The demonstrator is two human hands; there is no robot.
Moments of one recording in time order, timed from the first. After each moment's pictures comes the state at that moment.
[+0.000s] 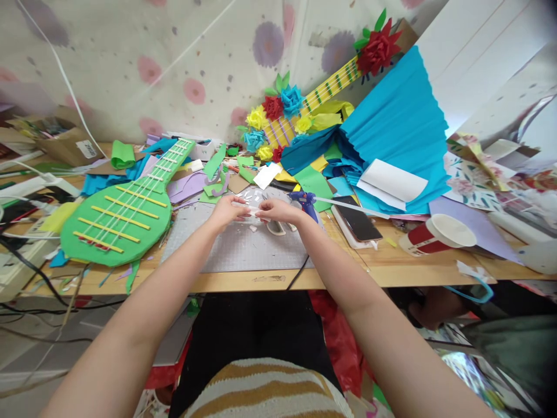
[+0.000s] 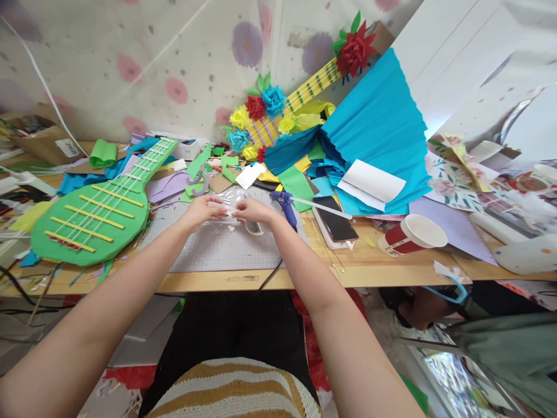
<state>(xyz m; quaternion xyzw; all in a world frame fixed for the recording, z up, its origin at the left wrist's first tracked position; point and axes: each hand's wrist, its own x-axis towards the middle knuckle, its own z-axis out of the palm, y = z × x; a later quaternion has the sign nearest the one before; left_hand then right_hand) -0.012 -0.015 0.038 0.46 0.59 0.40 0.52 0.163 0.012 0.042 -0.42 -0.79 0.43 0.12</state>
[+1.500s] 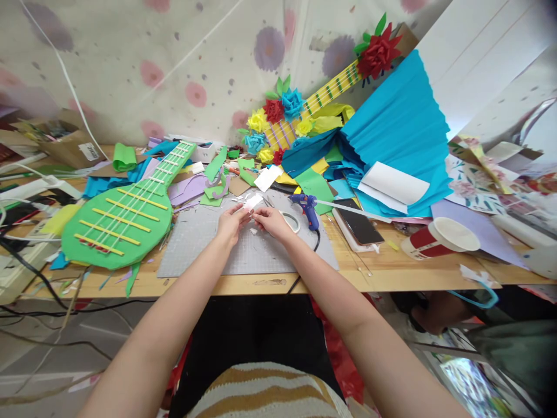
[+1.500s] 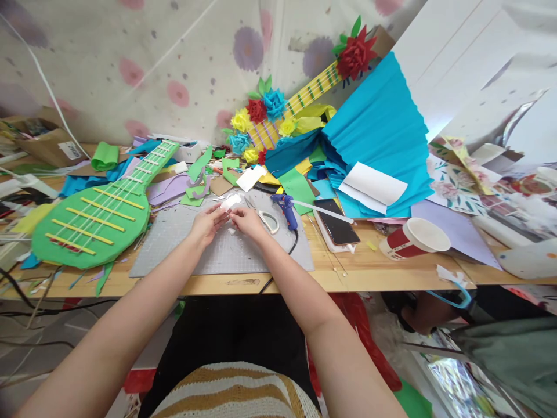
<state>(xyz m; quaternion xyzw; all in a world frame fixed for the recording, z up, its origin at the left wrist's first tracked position) 0.011 -0.027 0.016 0.23 0.51 0.58 0.60 0.134 -0.012 0.008 -0.49 -0.61 0.52 0.33</state>
